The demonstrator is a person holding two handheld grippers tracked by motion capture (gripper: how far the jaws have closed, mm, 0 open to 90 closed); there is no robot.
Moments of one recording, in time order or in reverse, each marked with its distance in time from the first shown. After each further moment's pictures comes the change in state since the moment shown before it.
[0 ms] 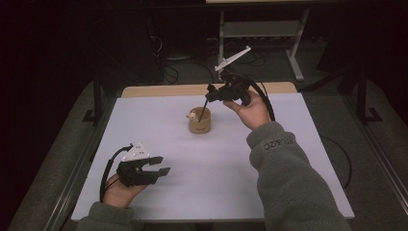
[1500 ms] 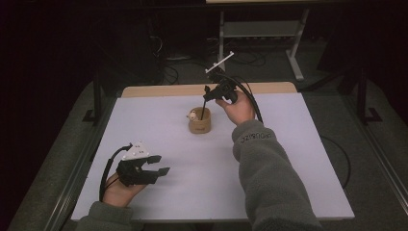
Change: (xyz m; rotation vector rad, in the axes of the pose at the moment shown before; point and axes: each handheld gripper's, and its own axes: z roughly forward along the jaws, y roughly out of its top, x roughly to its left) left arm 0.004 -0.002 0.002 0.018 0.012 0.001; right arm -0.043 -0.001 0.070 0.106 -0.104 0.110
